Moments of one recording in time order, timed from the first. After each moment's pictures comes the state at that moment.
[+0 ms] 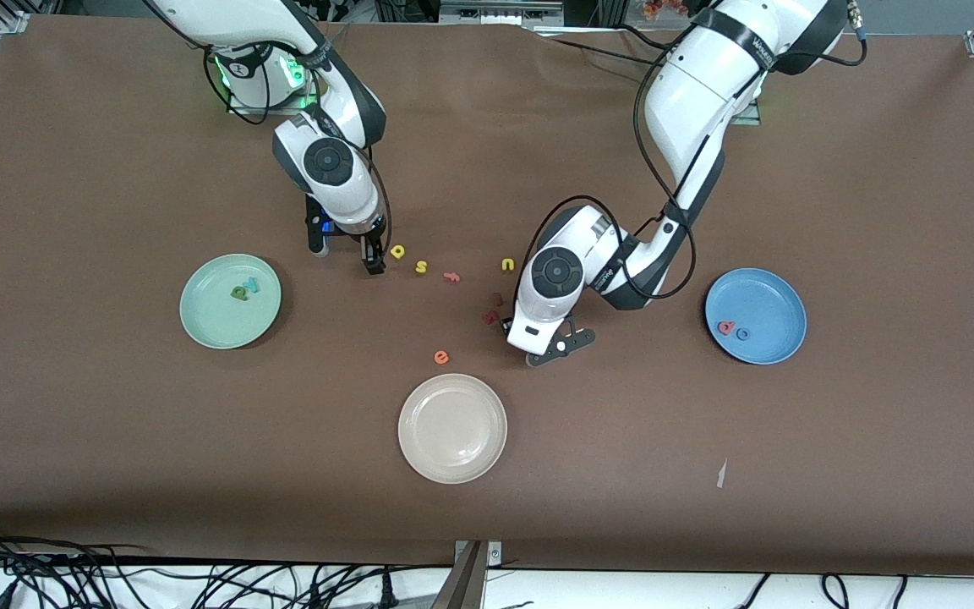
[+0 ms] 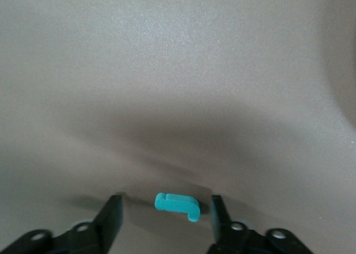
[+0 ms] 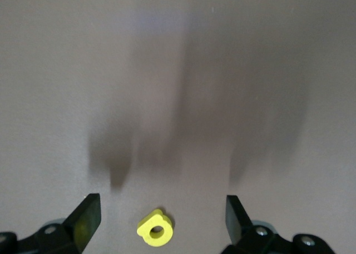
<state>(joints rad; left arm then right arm) -0.48 0.89 -0.19 -1.40 0.07 2.22 -1.08 0.35 0.40 0.25 -2.27 -0.13 2.62 2.15</state>
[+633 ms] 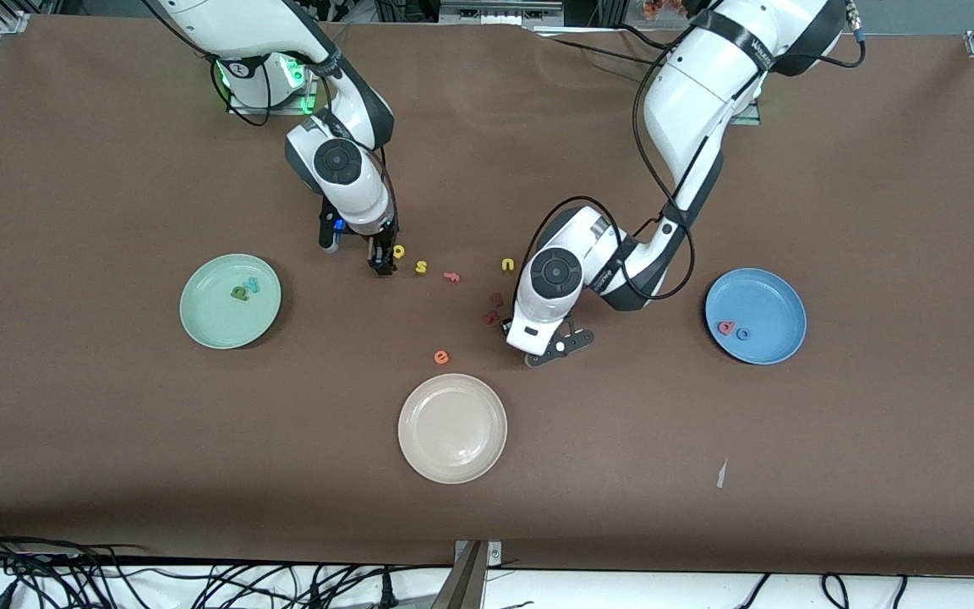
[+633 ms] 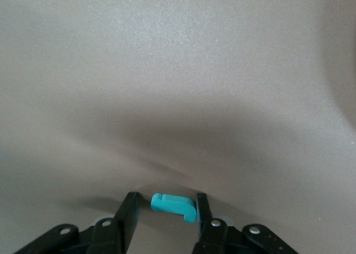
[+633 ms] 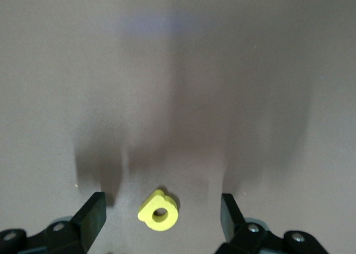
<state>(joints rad) -0.48 0.90 -0.19 -1.39 0.07 2.22 -1.08 0.38 0.43 0.26 -2.27 -0.13 2.70 2.28</state>
